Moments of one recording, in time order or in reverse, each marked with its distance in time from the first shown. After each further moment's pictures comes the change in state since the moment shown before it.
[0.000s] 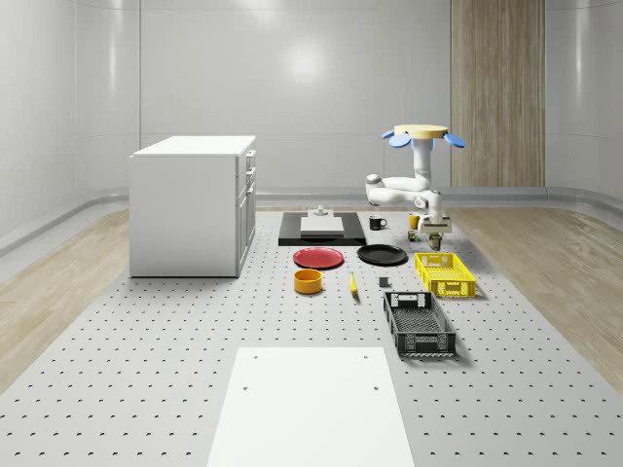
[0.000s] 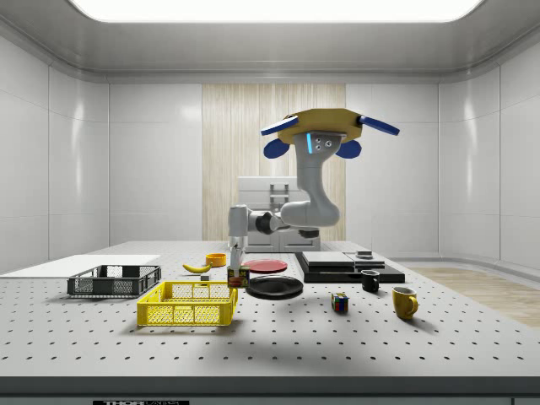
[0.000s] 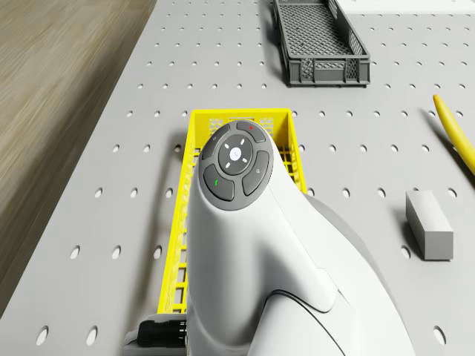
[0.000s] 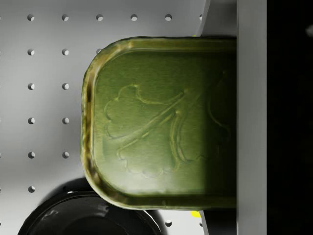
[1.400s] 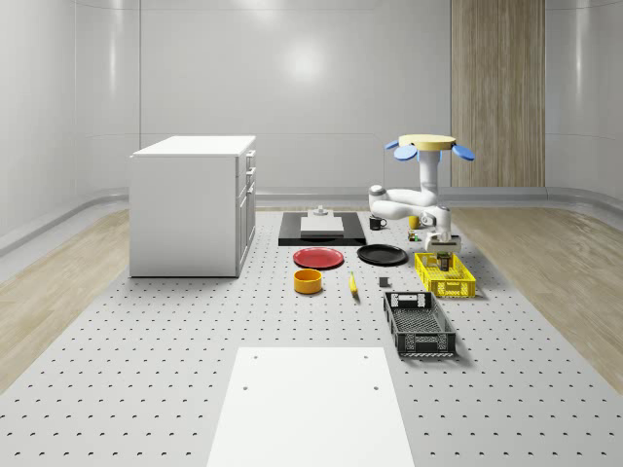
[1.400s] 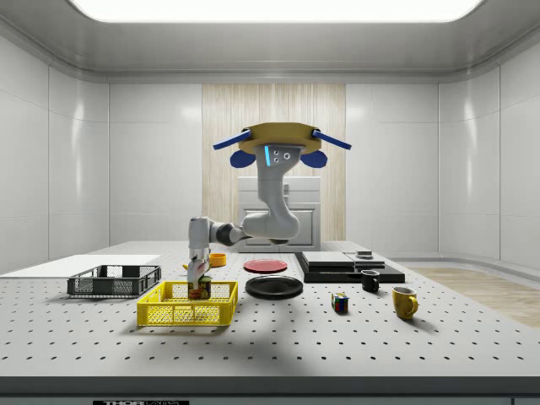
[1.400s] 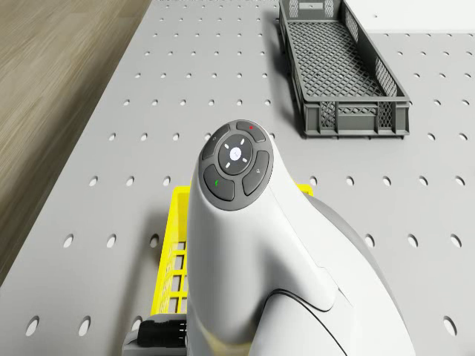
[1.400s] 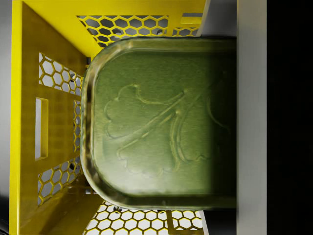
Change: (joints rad) arm -0.008 -0.048 0.007 0.002 0.019 0.045 0.007
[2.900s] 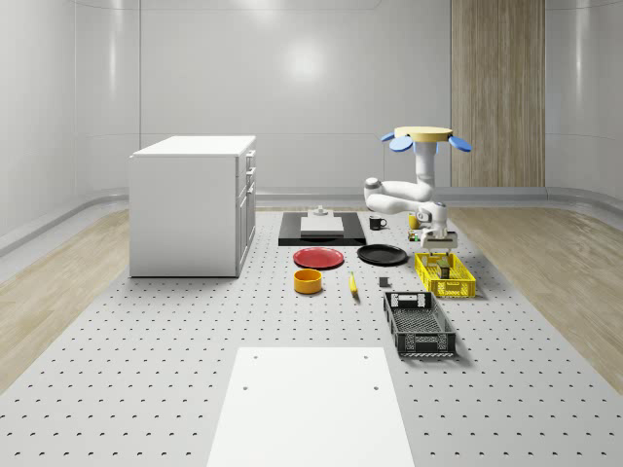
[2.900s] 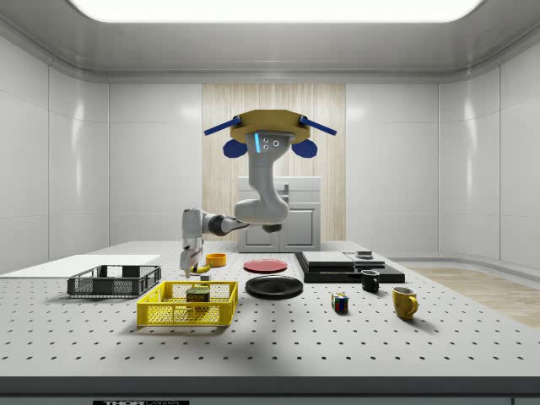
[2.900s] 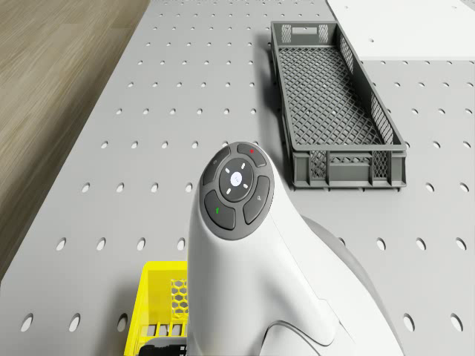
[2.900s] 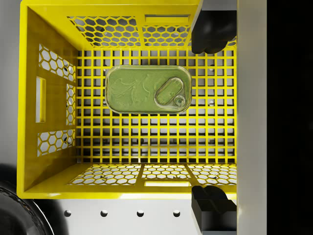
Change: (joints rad) arm -0.009 -0.022 -0.082 0.014 -0.069 0.049 -0.001
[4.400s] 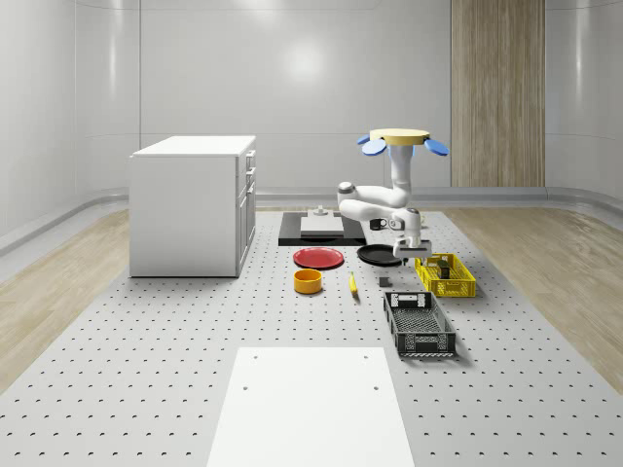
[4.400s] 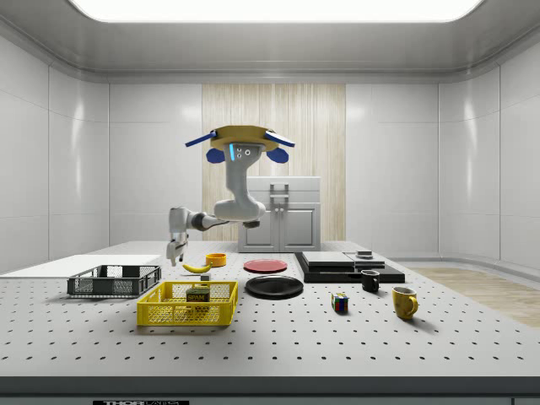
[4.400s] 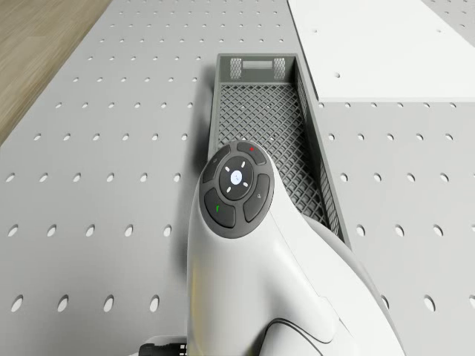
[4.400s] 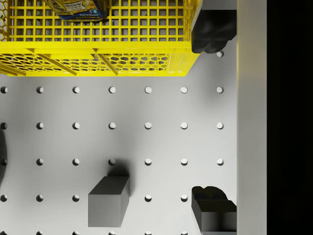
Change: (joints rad) arm -0.003 -0.014 0.005 0.000 0.009 0.012 0.002
